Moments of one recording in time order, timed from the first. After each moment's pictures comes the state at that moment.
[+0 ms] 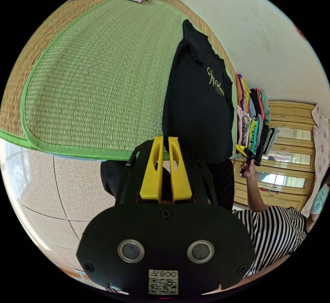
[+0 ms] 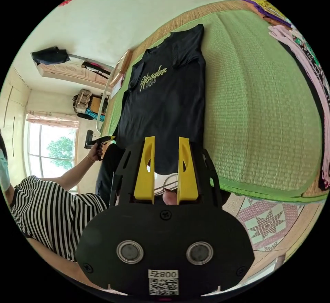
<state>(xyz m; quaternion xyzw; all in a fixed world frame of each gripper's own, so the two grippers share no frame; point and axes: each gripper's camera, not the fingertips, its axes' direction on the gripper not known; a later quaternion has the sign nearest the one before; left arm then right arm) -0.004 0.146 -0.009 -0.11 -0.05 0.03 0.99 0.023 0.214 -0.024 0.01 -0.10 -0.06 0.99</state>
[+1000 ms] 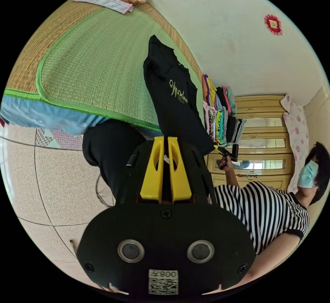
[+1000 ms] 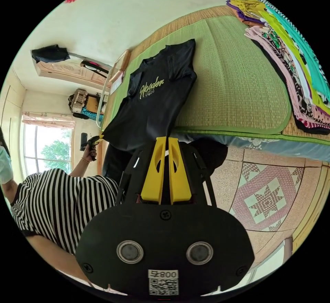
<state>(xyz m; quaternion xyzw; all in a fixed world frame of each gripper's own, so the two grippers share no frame) -0.027 0.226 -0.098 -0.07 0.10 0.07 0.99 0.072 0.305 -0.107 0.00 -0.10 -0.05 0.99</state>
